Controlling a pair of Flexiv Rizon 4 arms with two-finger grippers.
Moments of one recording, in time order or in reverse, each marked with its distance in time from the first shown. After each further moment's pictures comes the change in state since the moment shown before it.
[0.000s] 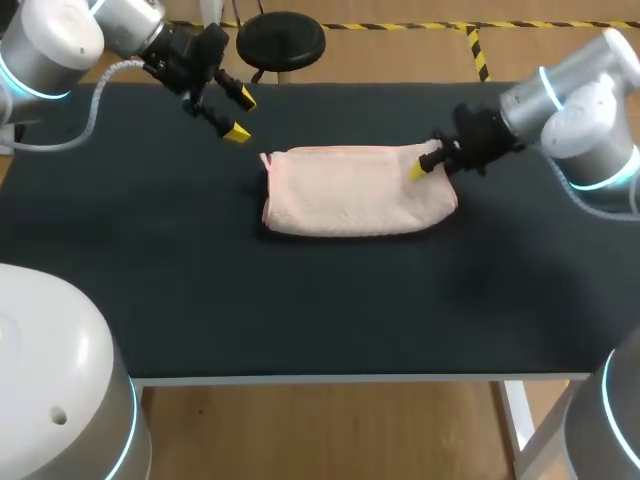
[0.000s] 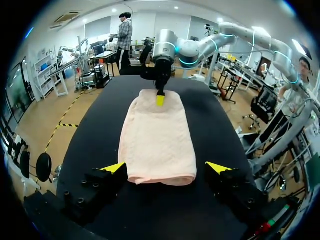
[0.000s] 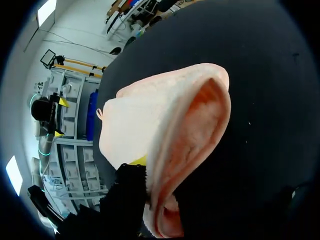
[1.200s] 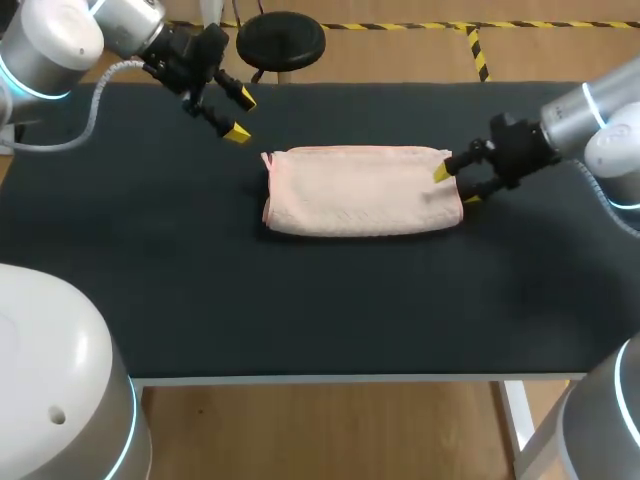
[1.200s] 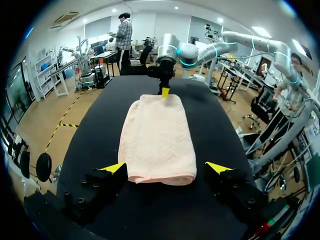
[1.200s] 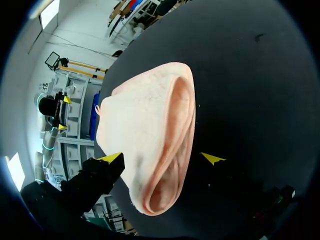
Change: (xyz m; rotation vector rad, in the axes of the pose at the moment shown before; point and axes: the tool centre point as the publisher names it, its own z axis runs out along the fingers) left arm 0.000 0.000 0.000 0.000 0.000 0.000; right arm -0.053 -0.020 -0.031 -0.022 0.054 0.002
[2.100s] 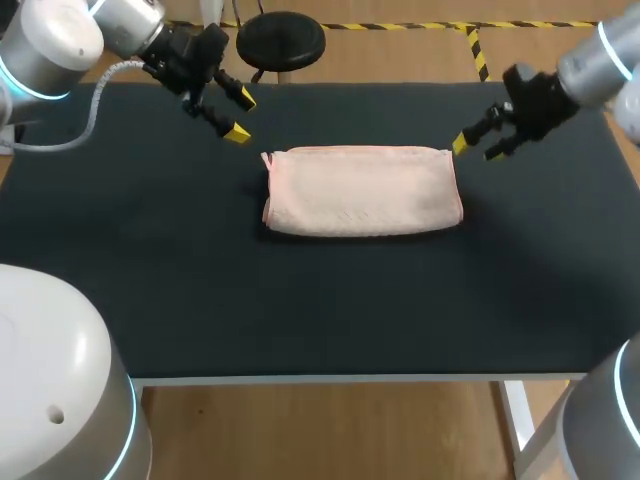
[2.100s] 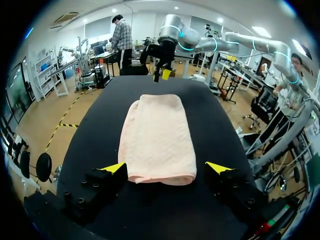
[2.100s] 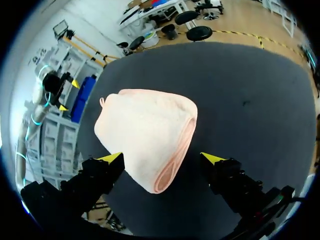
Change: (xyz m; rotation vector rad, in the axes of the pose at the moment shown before) left arm 0.000 0.000 0.000 0.000 -0.001 0.000; right arm 0.028 0.019 -0.068 -0.021 -0.170 -0.219
